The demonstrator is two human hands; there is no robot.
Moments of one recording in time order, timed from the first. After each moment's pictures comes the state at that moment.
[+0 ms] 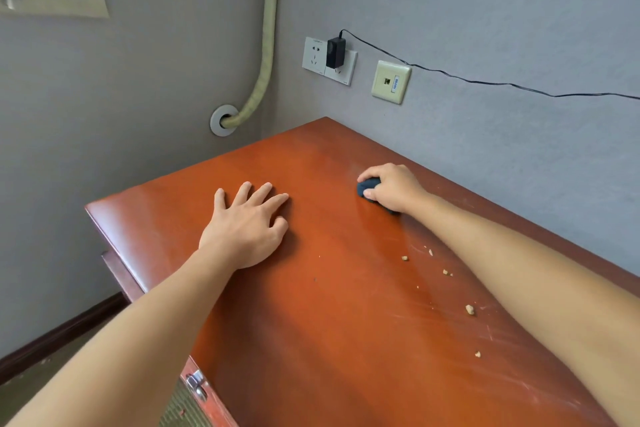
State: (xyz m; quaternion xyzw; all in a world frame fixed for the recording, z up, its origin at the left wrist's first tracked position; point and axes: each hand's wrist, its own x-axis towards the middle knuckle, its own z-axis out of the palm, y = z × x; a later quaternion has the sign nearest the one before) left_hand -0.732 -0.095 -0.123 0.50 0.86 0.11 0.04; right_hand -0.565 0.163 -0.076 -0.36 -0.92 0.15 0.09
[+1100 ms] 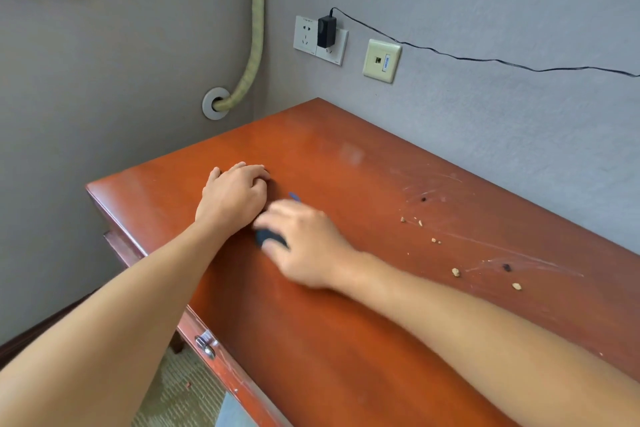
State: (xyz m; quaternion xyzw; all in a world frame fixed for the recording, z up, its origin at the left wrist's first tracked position) left_hand -0.740 -0.098 -0.119 0.44 0.85 0.29 0.05; right_hand -0.567 -0.050 -0.107 -0.09 -0.97 0.16 0.15
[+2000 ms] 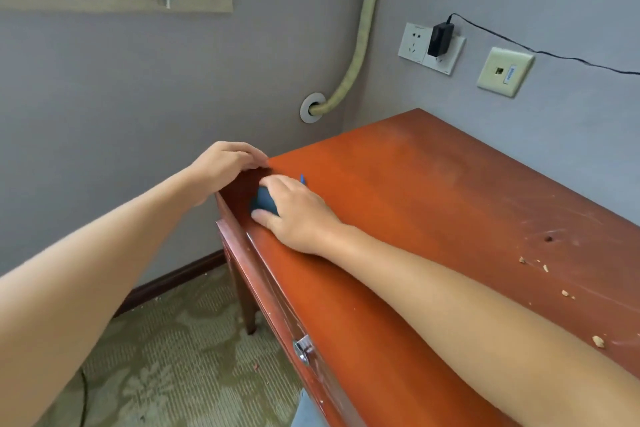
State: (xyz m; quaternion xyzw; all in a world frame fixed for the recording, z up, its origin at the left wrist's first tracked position) left_hand -0.881 -0.212 -0.085 0.29 0.78 0.51 0.22; right_hand -0.724 -0.105 -0.108 -0.05 -0.97 0.21 0.11
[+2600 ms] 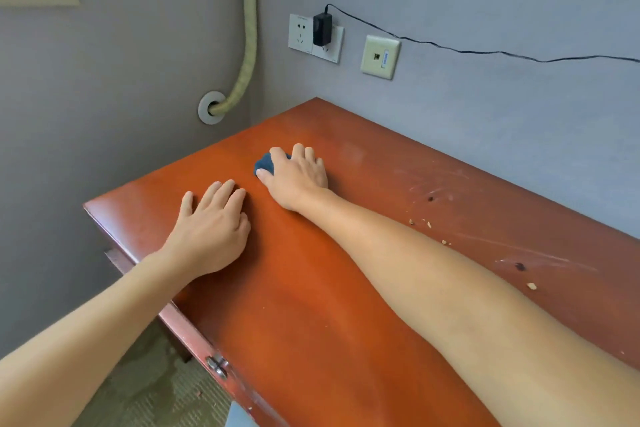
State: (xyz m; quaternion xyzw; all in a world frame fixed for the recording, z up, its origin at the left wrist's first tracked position) left_hand -0.747 -0.149 -0.123 0.51 0.85 0.09 0.03; right_hand -0.681 0.025 -0.103 -0.35 -0.93 0.01 0.10
